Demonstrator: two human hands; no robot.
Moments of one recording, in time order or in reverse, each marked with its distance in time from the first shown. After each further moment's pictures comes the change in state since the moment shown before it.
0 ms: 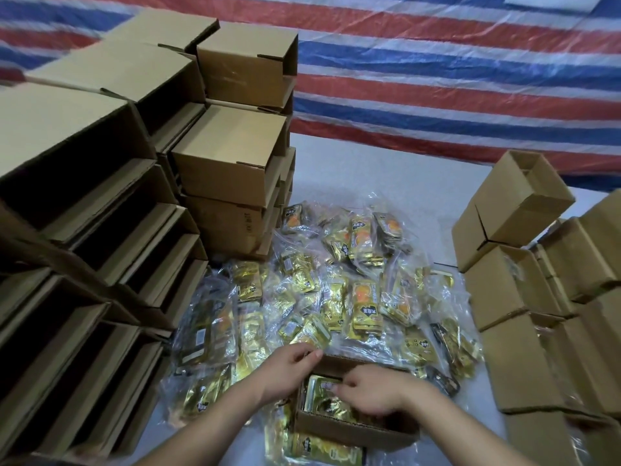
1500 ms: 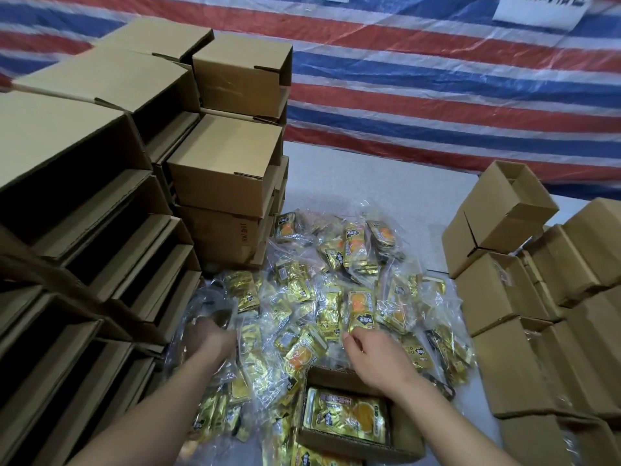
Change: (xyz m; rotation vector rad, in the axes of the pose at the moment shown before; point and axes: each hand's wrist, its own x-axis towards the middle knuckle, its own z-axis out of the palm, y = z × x) left_hand 0.046 -0.066 -0.102 0.261 0.564 -0.748; right_hand 0.012 0.005 -0.018 0.007 0.767 -0.024
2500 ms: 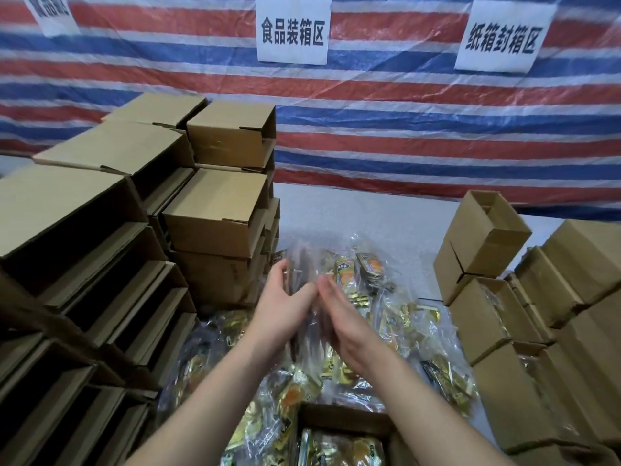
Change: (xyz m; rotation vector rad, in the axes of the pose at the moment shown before) left_hand -0.191 0.139 -0.092 -0.948 -0.356 0.673; right_hand 0.015 -0.094 -0.091 1.313 -0.140 -0.017
